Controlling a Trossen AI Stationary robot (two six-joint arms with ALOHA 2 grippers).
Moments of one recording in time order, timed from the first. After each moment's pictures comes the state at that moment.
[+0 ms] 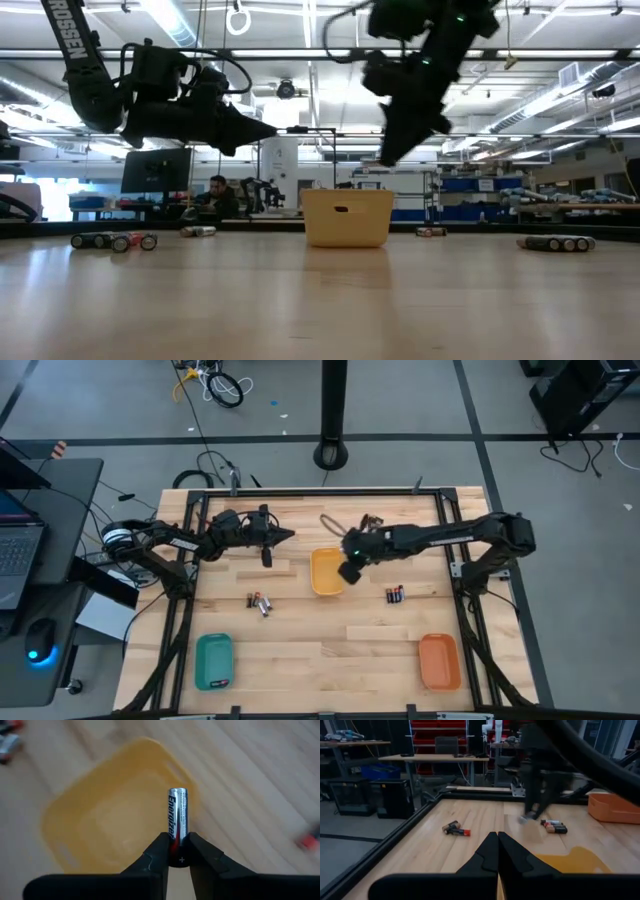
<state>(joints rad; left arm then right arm) 0.52 1.47 0.33 1.13 0.40 0.01 -0.08 1.63 1.15 -0.58 0.22 0.51</state>
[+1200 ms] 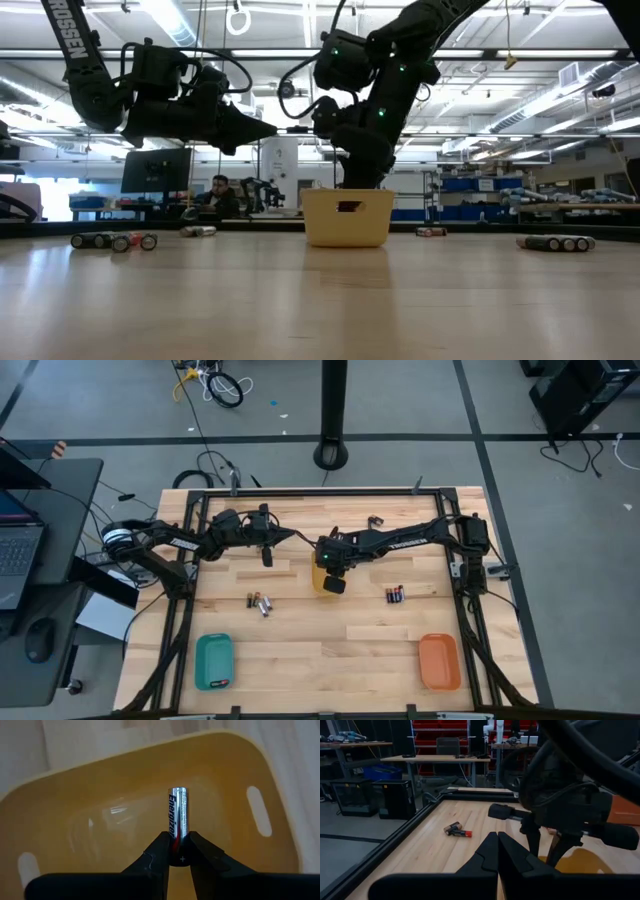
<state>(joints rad) 0.52 1.47 0.33 1.13 0.39 0.02 -0.12 1.95 1.31 -0.51 0.07 0.11</state>
